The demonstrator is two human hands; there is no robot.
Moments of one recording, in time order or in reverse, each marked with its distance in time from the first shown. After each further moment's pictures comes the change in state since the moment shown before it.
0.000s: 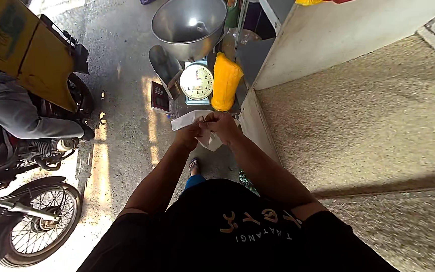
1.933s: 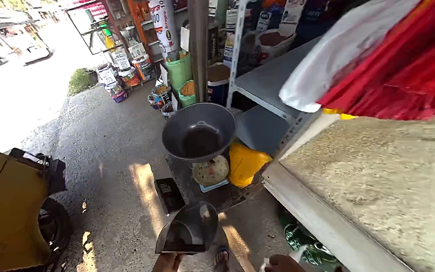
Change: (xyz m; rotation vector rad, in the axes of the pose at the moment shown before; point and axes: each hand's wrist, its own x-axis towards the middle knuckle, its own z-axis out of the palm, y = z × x) left_hand 0.185 0.082 -0.304 1.458 -0.602 0.457; right_hand 0.011 0.144 0.052 -0.581 -0.081 0.679
